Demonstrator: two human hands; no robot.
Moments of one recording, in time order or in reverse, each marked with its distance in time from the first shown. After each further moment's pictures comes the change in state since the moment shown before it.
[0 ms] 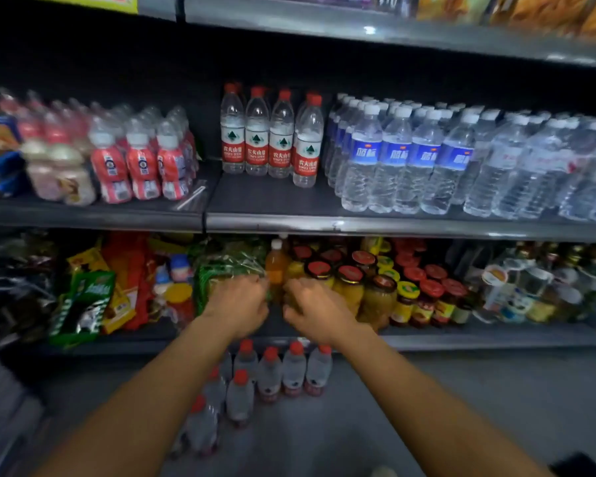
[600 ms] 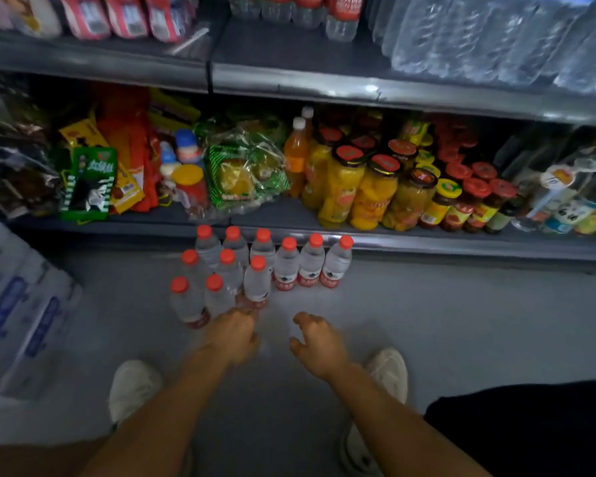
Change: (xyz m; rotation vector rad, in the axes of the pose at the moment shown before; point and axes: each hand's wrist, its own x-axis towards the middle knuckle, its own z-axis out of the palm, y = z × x) left_hand -0.140 0.007 0.205 -0.158 -0.478 -0.161; right_hand -0.134 -0.020 0.222 0.270 -0.383 0.299
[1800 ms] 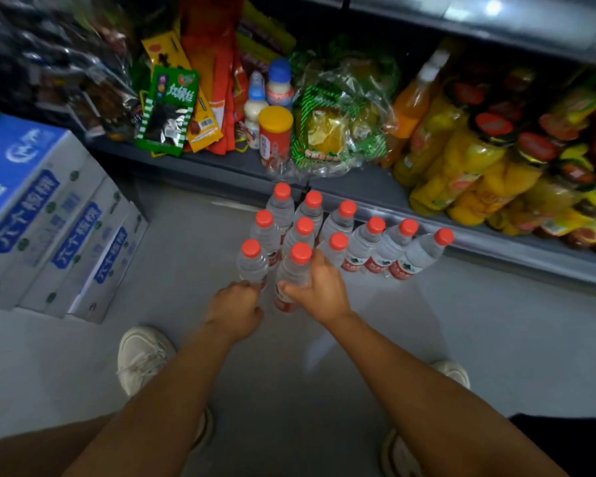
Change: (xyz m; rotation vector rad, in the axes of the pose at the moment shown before) left_hand -0.001 -0.107 0.045 -0.133 -0.010 -0.268; right_hand 0.100 -0.096 0.042 0.346 0.079 -0.092
